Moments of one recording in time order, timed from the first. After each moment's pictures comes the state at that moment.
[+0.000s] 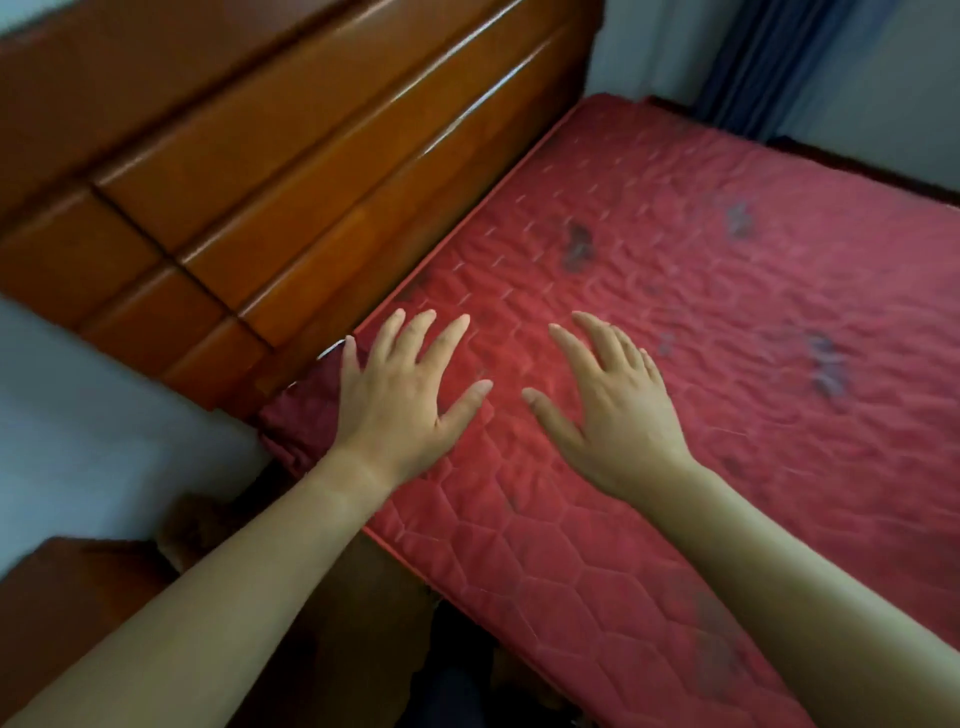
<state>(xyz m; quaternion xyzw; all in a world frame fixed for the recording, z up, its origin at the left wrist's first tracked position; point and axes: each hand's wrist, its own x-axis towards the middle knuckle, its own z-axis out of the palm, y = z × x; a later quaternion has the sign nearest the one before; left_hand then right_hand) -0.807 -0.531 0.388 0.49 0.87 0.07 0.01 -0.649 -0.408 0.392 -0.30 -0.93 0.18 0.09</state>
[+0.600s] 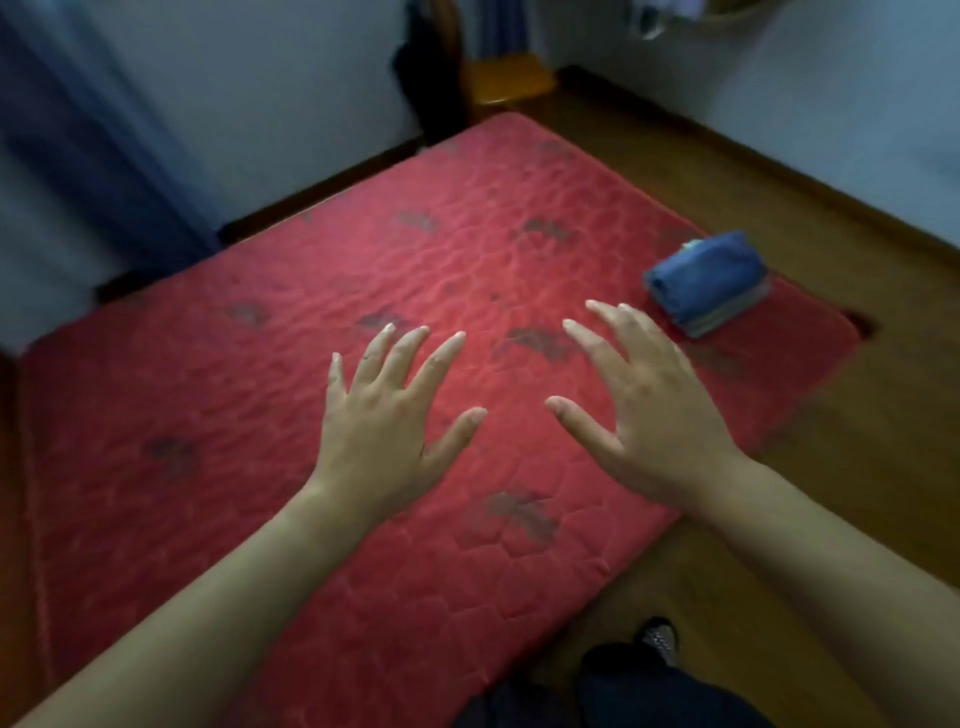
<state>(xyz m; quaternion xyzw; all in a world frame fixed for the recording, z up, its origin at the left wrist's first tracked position) -0.523 -0.397 0.503 0.91 0.41 0.06 0.05 -0.321 -0.503 0.502 -0.75 -0.63 0.06 0.20</state>
